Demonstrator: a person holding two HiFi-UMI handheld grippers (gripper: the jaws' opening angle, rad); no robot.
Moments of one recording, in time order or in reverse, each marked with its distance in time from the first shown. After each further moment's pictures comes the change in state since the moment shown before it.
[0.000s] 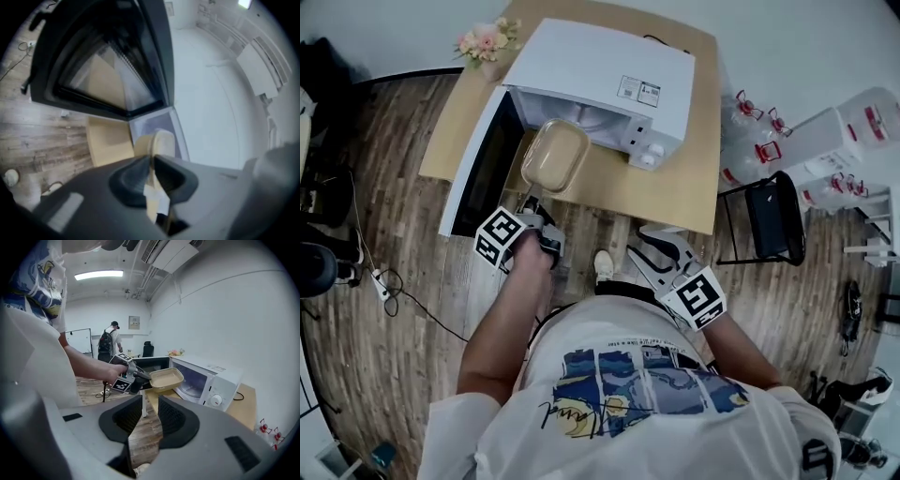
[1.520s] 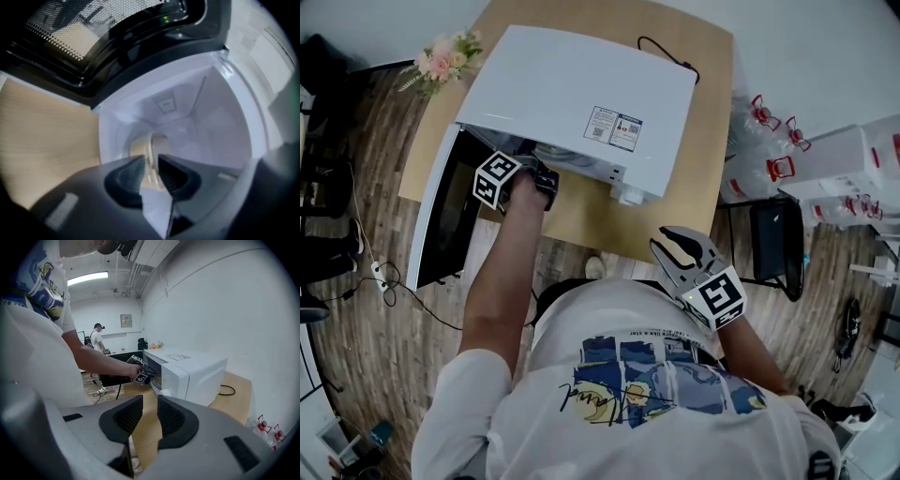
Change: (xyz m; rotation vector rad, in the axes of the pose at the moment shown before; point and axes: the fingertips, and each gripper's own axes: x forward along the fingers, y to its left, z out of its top) left arm 0.240 0.000 0.036 -0.047 -0.084 0.099; right arm 0.002 -0.185 -0.032 0.078 0.040 0.022
